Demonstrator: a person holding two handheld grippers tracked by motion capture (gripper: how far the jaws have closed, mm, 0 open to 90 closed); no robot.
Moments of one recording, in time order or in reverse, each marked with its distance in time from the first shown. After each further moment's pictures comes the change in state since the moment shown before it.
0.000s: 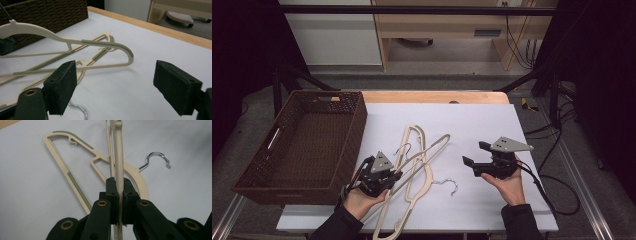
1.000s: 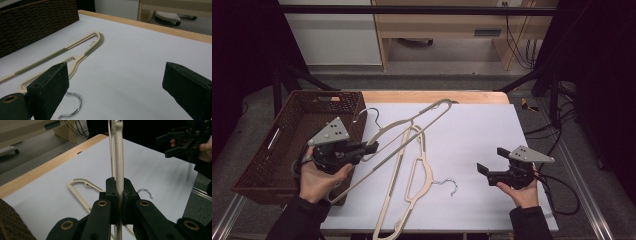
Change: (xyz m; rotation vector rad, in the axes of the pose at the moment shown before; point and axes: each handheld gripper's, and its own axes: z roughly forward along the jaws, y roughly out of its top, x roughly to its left) left arm 0.048 0.056 -0.112 -0.216 -0.085 0.069; right arm -0.009 -0.021 -0.036 -0.035 -0.060 0.059
